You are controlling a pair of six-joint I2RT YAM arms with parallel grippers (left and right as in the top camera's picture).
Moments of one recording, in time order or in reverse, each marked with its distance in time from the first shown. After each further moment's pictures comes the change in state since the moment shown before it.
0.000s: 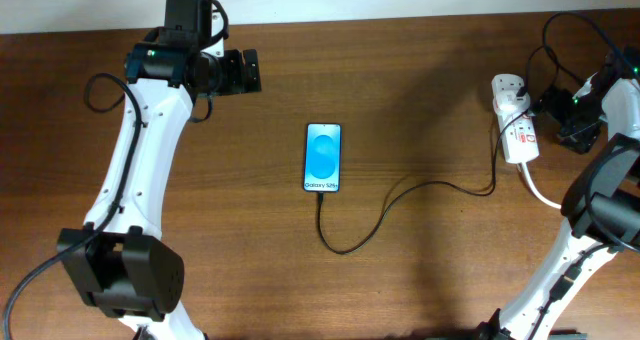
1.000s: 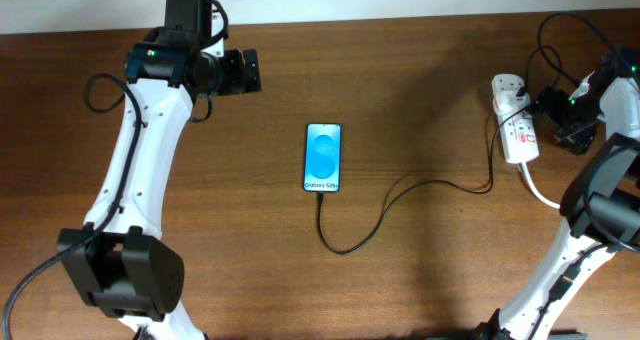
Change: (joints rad) left arm 0.000 0.000 0.000 0.000 0.000 0.000; right arm 0.011 0.000 0.000 -0.038 -0.011 -0.018
